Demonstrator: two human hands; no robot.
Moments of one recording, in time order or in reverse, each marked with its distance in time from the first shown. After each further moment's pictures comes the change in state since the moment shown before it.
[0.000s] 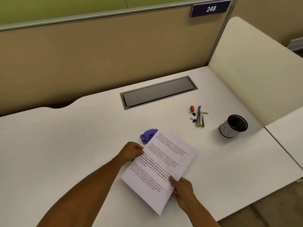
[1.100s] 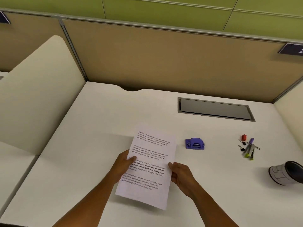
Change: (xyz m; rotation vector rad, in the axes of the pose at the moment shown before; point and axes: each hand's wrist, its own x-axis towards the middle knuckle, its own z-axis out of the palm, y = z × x) left_hand -0.157 -0.179 -0.055 -0.606 0.428 0.026; right_hand -0.027 0.012 0.130 -0.564 -0.569 -0.058
